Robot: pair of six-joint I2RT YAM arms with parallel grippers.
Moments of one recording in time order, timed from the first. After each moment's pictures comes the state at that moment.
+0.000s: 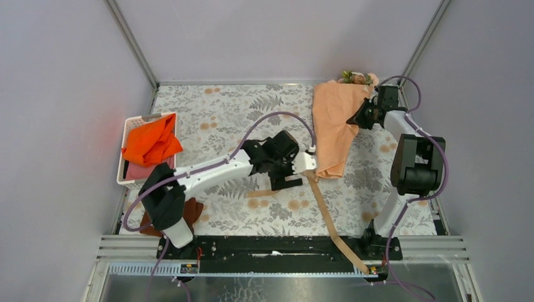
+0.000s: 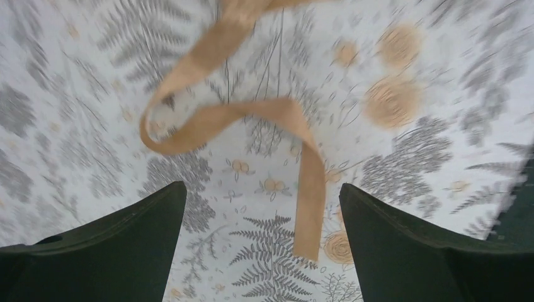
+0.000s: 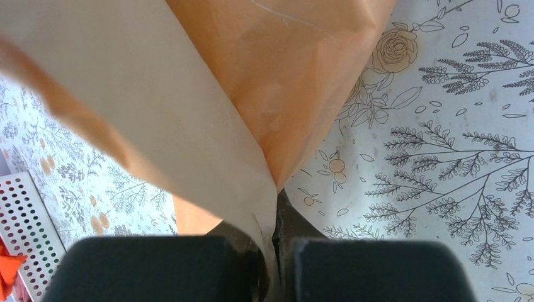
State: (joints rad) left arm -0.98 1.66 1.34 -0.67 0.14 0.53; right arm -0.11 1.87 1.33 -0.34 -0.36 0.45
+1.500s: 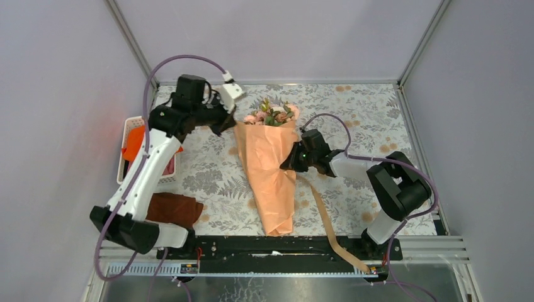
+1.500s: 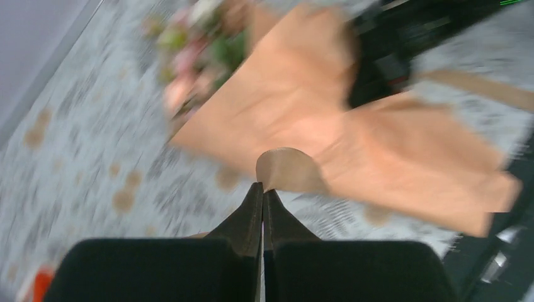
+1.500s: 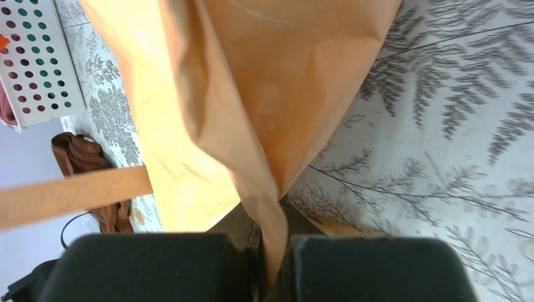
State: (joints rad) left arm -0.26 1.38 1.51 -0.88 0.44 0.47; right arm 0.57 1.66 0.81 0.08 -0.27 0.80
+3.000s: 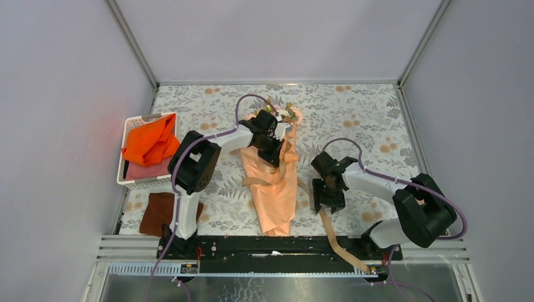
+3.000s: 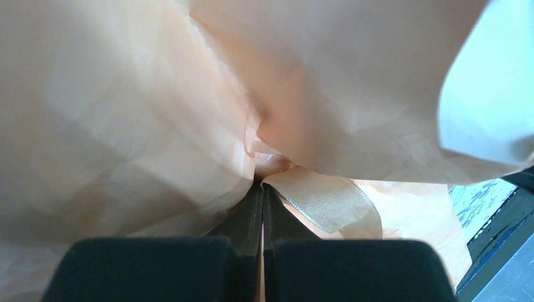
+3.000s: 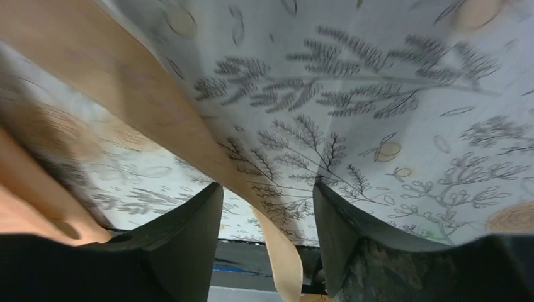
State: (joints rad) left arm -0.56 2.07 1.41 -0.47 0.48 0.00; right arm 0.63 1.42 0.74 -0.79 -0.05 0.62
